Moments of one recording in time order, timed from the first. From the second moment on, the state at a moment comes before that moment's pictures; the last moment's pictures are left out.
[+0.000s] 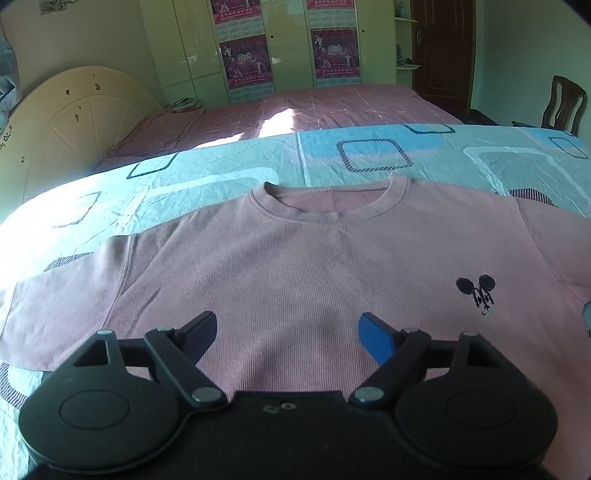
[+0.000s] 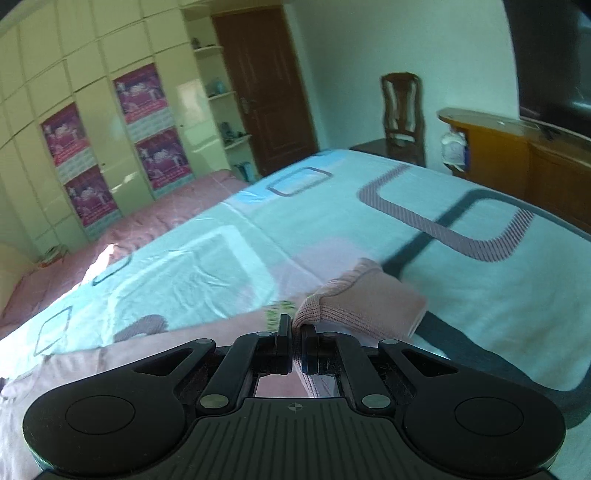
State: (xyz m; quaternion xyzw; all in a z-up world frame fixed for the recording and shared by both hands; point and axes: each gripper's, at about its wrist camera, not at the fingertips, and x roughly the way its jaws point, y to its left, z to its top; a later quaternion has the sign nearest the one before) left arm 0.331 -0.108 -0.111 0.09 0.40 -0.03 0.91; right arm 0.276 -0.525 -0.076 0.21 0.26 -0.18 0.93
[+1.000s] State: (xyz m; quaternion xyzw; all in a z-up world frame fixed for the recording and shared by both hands) left arm 0.324 -0.136 -0.133 0.11 0.38 -0.22 0.89; right arm 0.282 -0.292 -0.086 0.12 0.36 0.04 0.93
